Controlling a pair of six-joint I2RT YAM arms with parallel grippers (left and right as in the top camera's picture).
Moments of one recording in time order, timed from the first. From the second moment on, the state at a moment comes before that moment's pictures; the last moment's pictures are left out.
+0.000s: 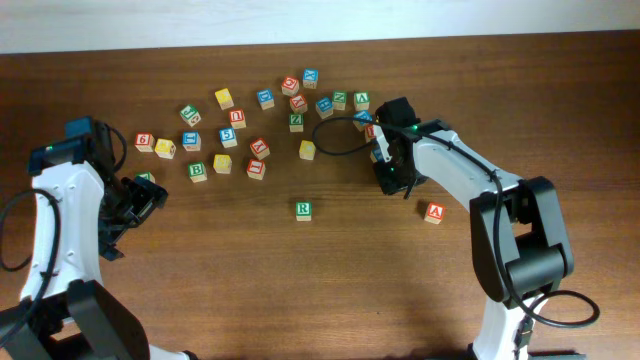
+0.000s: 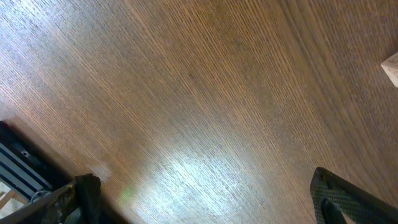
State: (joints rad) left arm 0.30 1.67 1.37 -1.32 -0.08 -0.70; right arm 0.30 2.01 1.37 -0.77 0.06 -0.01
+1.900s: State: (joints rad) left arm 0.30 1.67 1.37 -1.32 -0.08 -0.70; right arm 0.71 2.05 1.39 -0.69 0.10 0.64
